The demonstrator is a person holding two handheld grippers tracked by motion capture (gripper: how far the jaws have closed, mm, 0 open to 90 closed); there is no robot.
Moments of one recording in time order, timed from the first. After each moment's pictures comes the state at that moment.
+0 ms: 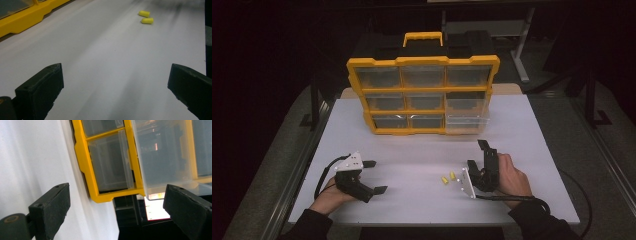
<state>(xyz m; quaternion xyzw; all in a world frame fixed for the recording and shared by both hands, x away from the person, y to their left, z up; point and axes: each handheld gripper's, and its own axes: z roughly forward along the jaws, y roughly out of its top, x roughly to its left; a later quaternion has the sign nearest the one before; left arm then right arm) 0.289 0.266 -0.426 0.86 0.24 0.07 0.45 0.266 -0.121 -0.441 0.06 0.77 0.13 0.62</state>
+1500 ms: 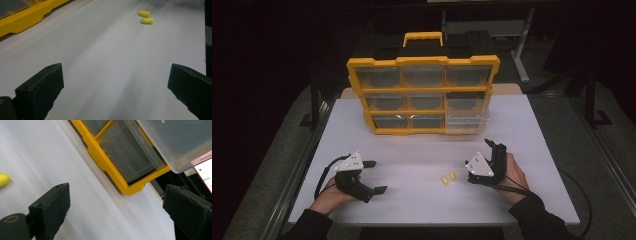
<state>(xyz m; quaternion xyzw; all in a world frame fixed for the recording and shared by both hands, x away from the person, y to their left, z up) 0.289 0.266 -0.426 0.86 0.24 0.07 0.45 0.283 -0.138 -0.432 0.23 0.80 0.26 0.48</state>
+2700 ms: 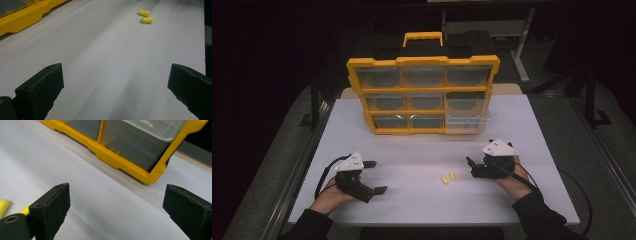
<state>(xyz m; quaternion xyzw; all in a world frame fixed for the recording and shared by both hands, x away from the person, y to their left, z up) 0.289 0.265 -0.427 0.86 0.24 0.07 0.45 0.302 -0.167 -0.423 0.39 0.78 0.39 0.31</state>
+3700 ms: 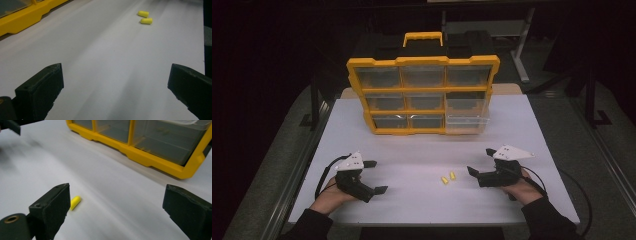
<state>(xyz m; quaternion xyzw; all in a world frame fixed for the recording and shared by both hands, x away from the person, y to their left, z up) 0.291 0.265 -0.426 0.85 0.24 0.07 0.46 0.286 -0.188 -0.427 0.36 0.78 0.48 0.19</state>
